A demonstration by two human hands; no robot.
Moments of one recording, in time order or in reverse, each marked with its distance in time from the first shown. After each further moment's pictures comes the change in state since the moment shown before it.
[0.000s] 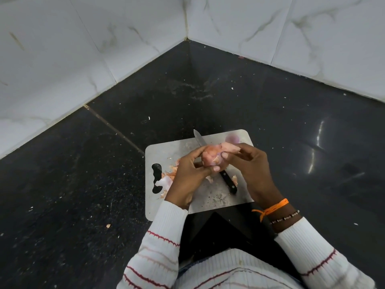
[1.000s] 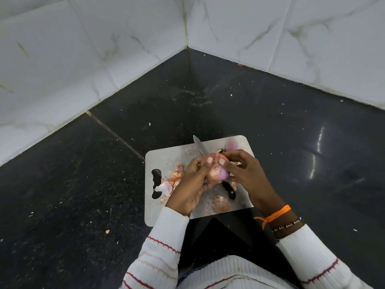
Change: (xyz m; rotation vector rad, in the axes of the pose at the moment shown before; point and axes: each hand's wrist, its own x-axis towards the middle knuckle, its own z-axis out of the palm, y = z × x) left_hand -0.003 0.003 0.008 -0.340 -0.066 -0.247; right_hand 0.003 0.000 -0.003 -0.106 -0.066 0.173
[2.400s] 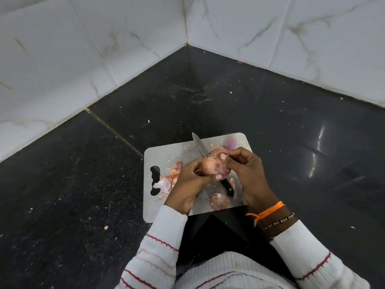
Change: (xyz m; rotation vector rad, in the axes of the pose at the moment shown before) left_hand 0.002 -0.011 -0.007 0.142 0.021 0.076; right_hand -0.001 0.003 0.006 0.206 0.121 -0.043
